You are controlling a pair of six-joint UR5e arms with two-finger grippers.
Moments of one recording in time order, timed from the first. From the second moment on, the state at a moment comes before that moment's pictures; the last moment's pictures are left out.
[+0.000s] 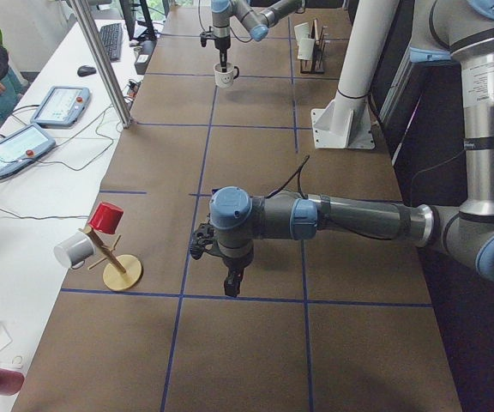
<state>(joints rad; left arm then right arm) -1.56 -1.40 -1.84 -1.45 -2.35 0.22 0.81 -1.00 1.61 -1.57 2.10 0.91</state>
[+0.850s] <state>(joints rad) -1.56 -1.40 -1.85 -1.45 -2.36 0.22 0.67 -0.76 1.39 -1.56 2.03 1.13</state>
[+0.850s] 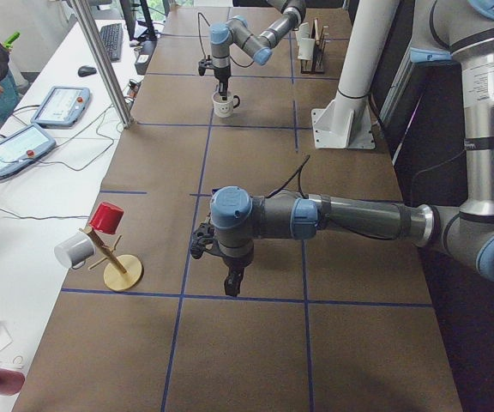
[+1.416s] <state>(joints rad) -1.56 -1.39 -1.84 -1.45 -2.40 0.22 0.65 -0.74 1.34 -1.52 2.02 1.23</state>
